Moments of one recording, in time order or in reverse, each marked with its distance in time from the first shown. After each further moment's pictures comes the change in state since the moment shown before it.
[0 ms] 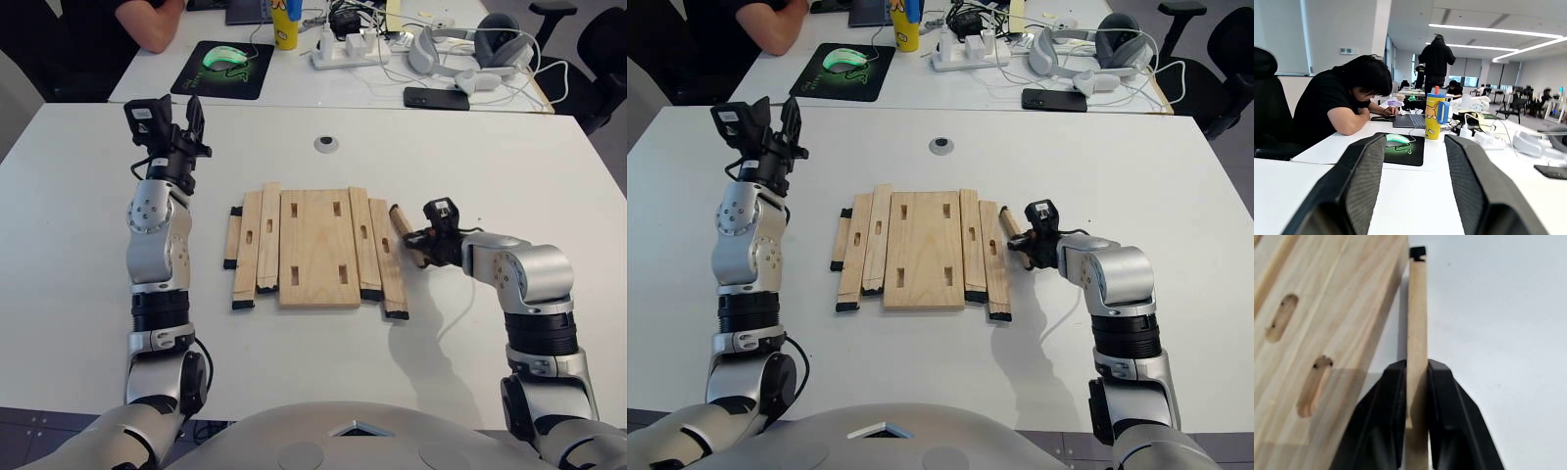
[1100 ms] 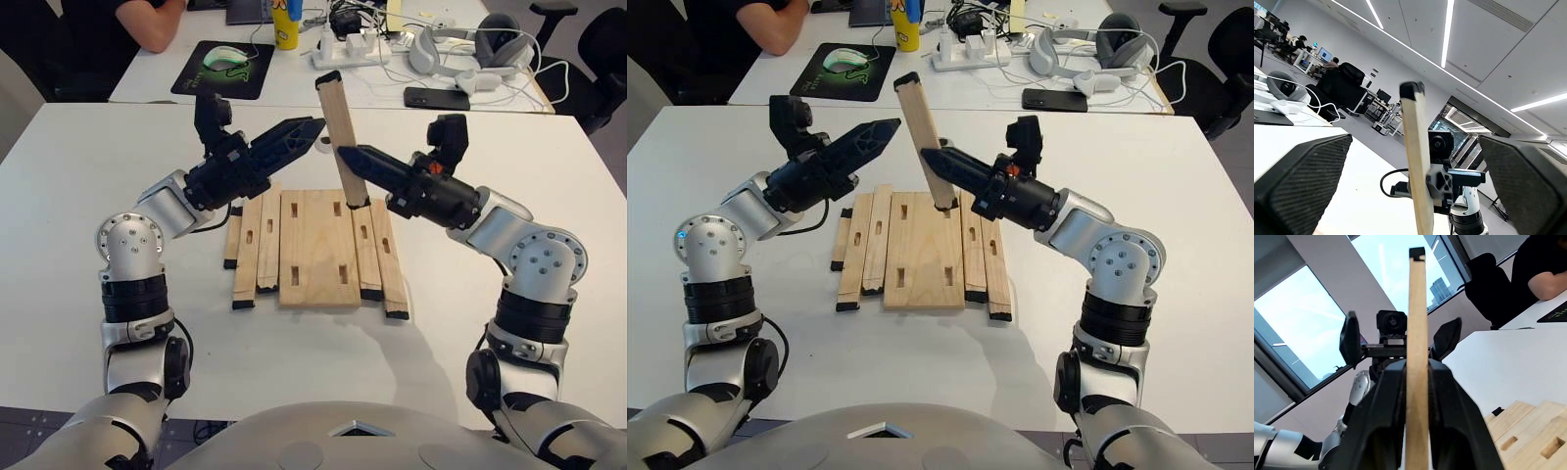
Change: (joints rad) left arm -0.094 0.107 -0.018 -0.120 -0.934 0.822 -0.559; right arm -0.091 0.162 -0.204 -0.113 0.872 -0.071 0.300
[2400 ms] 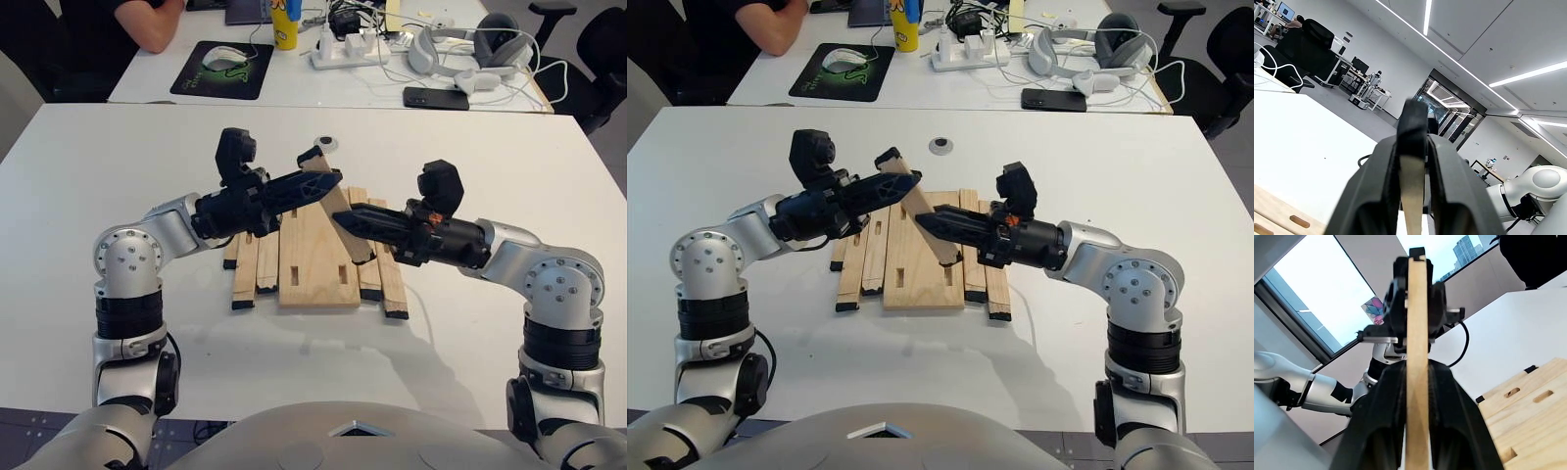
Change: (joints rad) left arm 0.101 0.050 -0.073 -0.138 -0.054 0.083 -0.055; right arm 0.132 -0.185 0.113 -0.089 0.068 -0.019 0.139
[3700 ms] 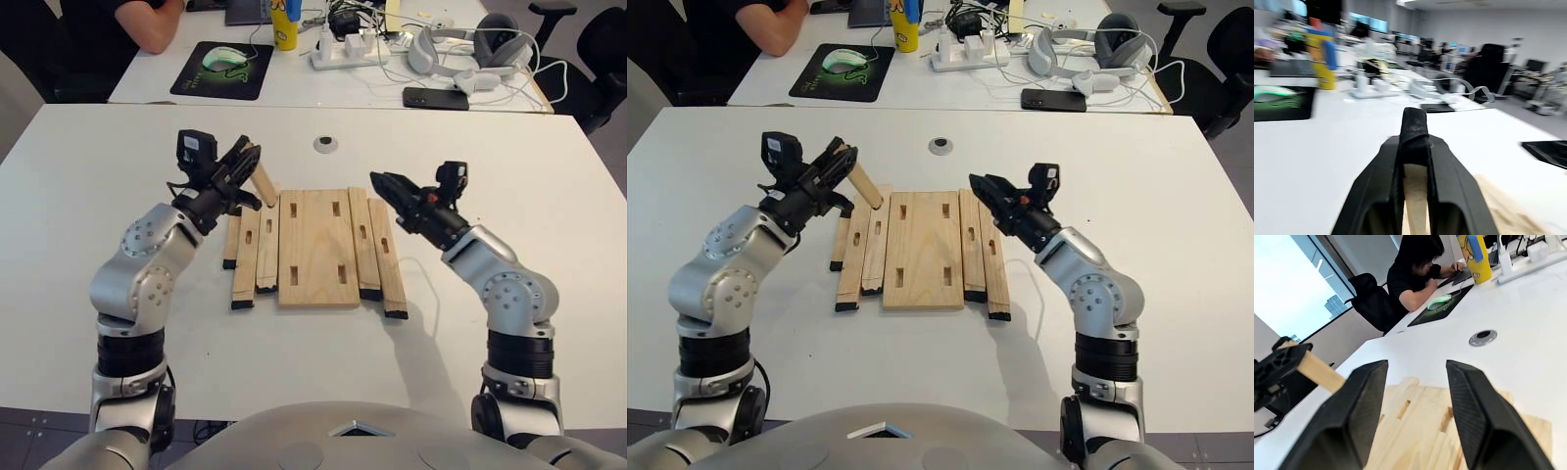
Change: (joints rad) left arm 0.195 -0.027 -0.088 -0.205 0.748 -0.410 0.549; right arm 0.070 0.217 0.001 0.148 -0.417 -0.360 -0.432
